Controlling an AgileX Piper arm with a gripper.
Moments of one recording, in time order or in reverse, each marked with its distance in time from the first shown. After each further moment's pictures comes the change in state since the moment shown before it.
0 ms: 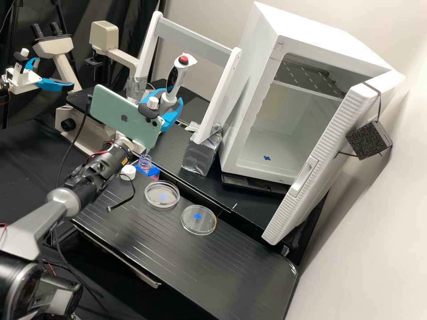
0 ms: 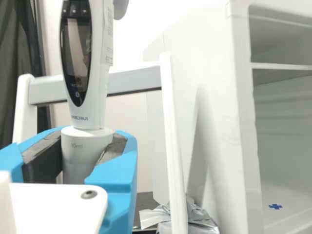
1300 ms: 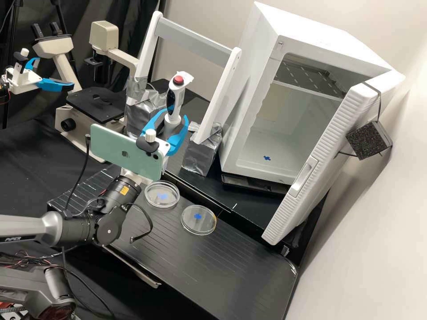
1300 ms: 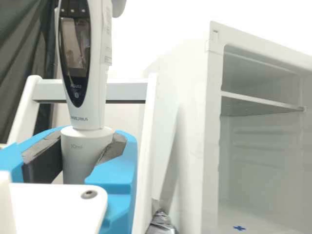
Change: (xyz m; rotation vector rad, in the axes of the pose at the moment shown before) arm -0.044 0.032 0.045 -0.164 0.091 0.042
